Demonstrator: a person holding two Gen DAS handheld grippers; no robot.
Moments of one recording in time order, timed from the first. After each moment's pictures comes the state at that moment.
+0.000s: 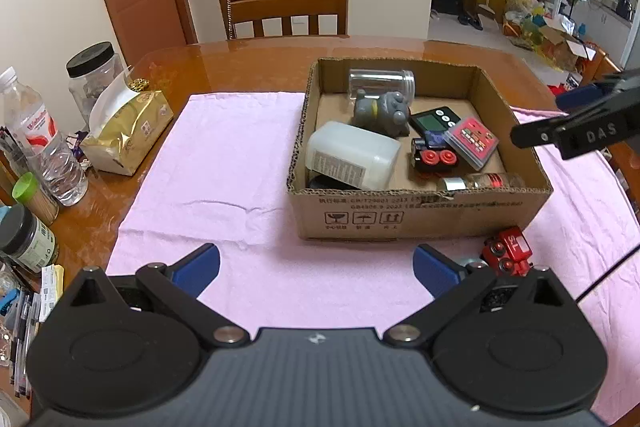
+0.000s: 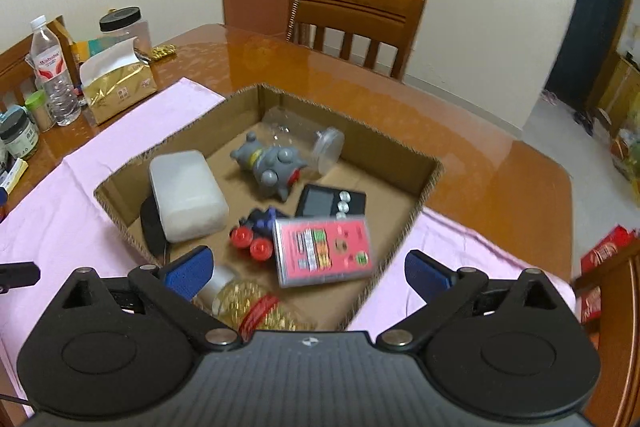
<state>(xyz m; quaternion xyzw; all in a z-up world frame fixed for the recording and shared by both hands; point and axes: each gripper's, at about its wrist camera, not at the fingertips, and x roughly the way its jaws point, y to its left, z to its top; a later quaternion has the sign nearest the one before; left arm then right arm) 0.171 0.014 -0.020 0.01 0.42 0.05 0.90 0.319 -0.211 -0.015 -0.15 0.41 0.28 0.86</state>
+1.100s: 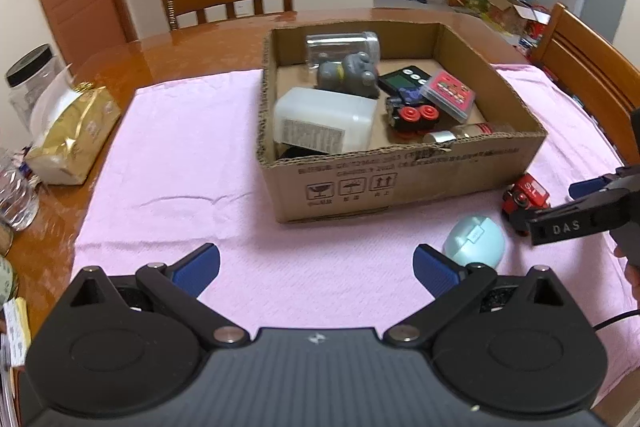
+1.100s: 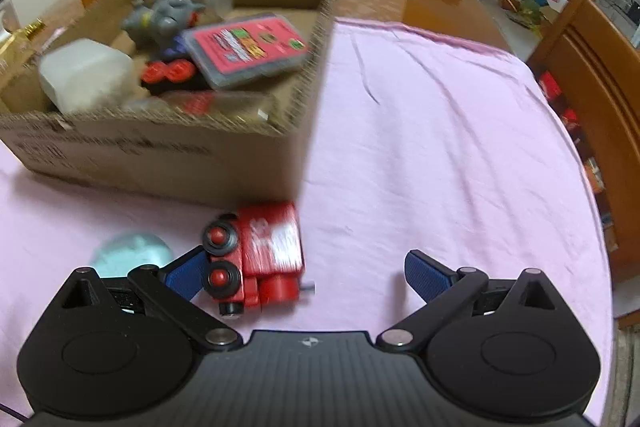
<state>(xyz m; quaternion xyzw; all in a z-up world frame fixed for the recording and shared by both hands) 0.185 0.030 -0.061 0.04 0.44 -0.05 0.90 0.259 -0.229 -0.127 -0.07 0.51 0.07 0.85</state>
